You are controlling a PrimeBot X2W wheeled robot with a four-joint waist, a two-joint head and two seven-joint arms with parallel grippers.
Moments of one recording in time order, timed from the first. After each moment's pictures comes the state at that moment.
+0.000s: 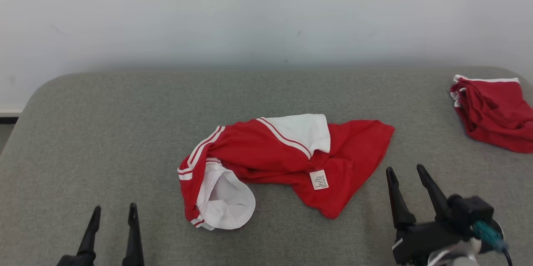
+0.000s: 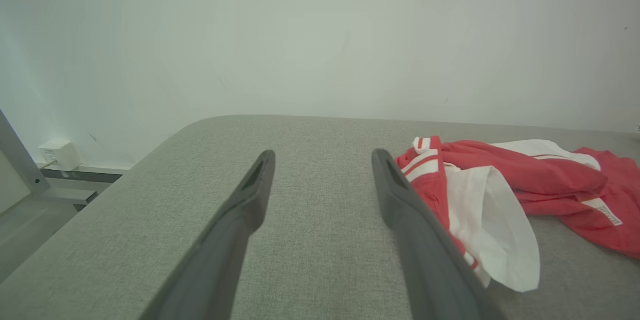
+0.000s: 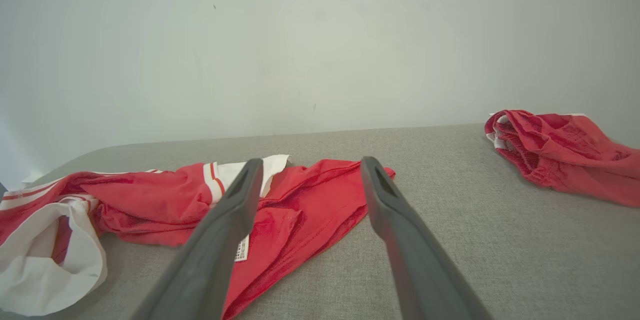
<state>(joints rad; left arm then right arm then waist) 0.03 0.20 -0.06 0.13 -0.26 0.02 -0.26 -0.10 -0.11 0.09 0.26 0.24 0.13 -0.22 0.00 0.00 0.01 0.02</state>
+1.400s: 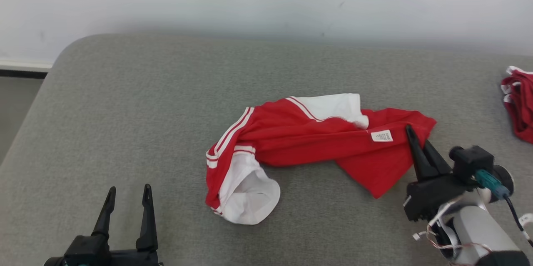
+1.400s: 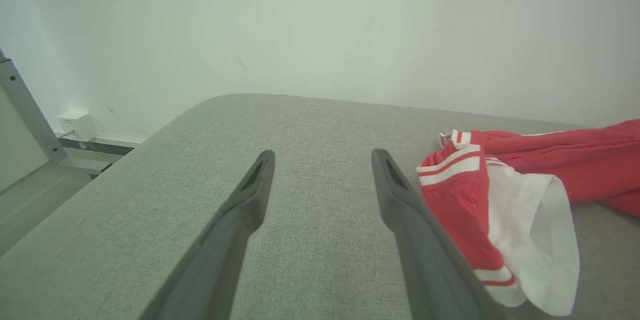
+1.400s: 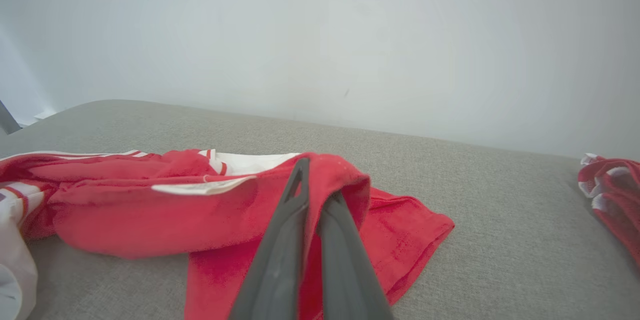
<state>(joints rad) -0.06 0.09 -0.01 0.18 -0.18 -0.06 -0.26 -0.43 -0.26 0.23 0.59 0.30 0.13 -0.26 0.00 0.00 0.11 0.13</state>
